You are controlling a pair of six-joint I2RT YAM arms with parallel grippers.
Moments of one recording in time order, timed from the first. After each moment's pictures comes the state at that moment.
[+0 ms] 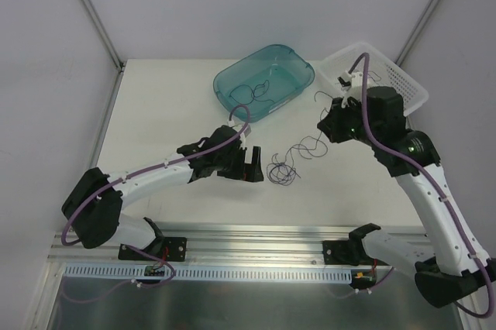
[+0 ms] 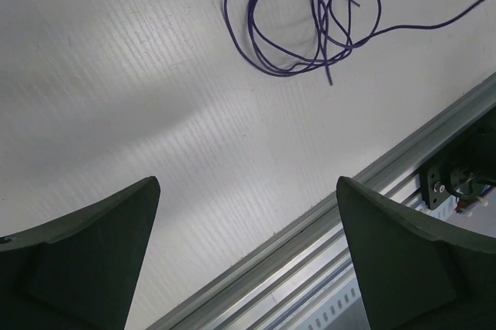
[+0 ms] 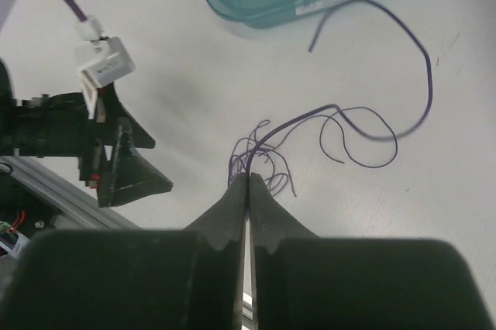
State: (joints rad) left arm -0.81 1.39 0.85 -0.29 0.15 -0.61; right arm 0.43 1.04 1.31 -0.83 -0.12 0.18
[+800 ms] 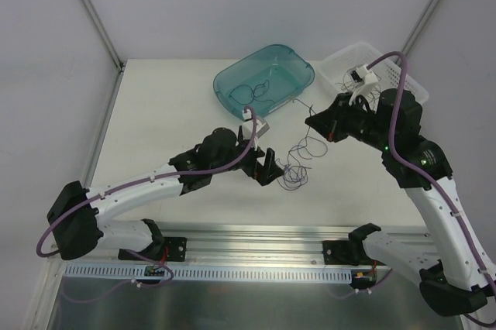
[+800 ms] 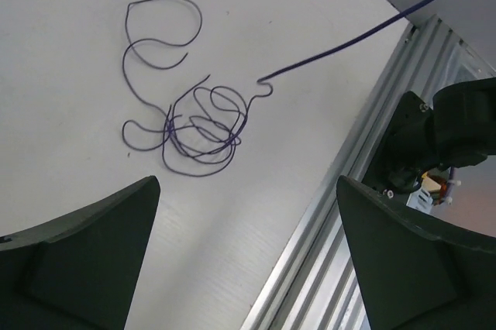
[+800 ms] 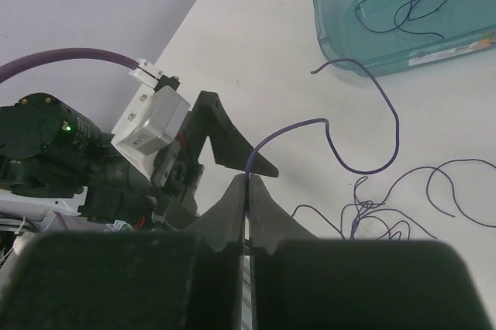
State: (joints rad) left arm -0.94 1.22 0.85 0.01 0.16 -0.34; right arm 0.46 0.95 1.34 -0.69 -0.33 0.38
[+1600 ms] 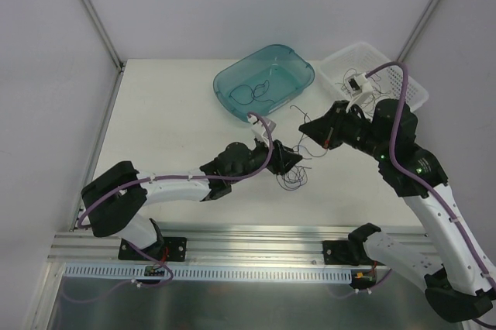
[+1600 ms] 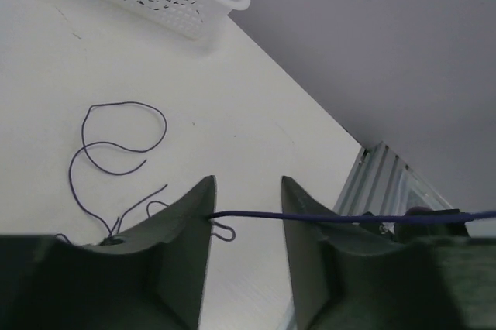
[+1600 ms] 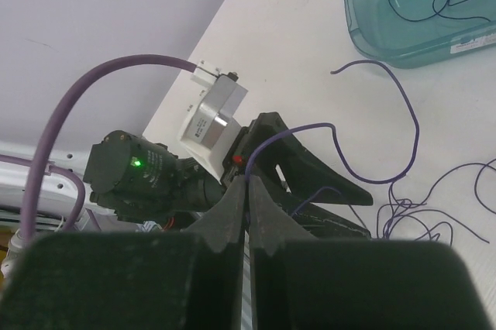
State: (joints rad) left arm -1.04 1.51 0.75 0.72 -0.03 -0.52; right arm 0.52 0.89 1.24 -0.61 -0.33 0.50
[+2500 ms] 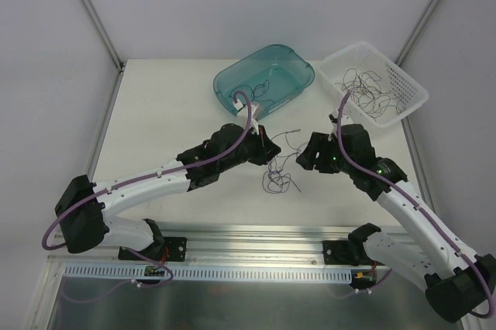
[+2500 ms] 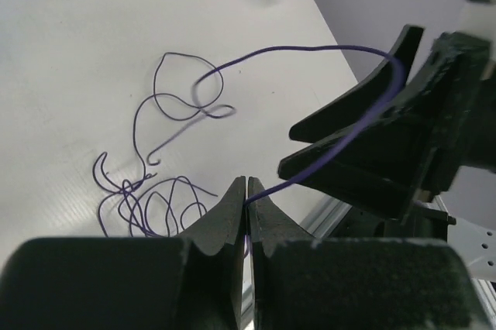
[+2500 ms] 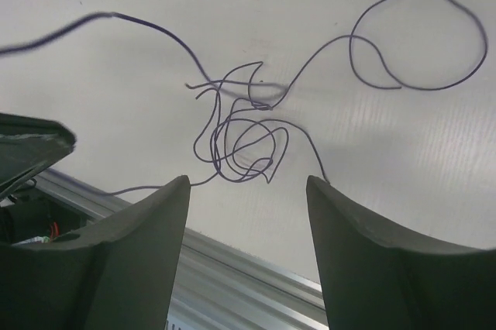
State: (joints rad) left arm -0.99 1.31 0.93 0.09 -0.09 -0.65; right arm 0.52 0.89 0.87 -0.64 -0.07 0.51
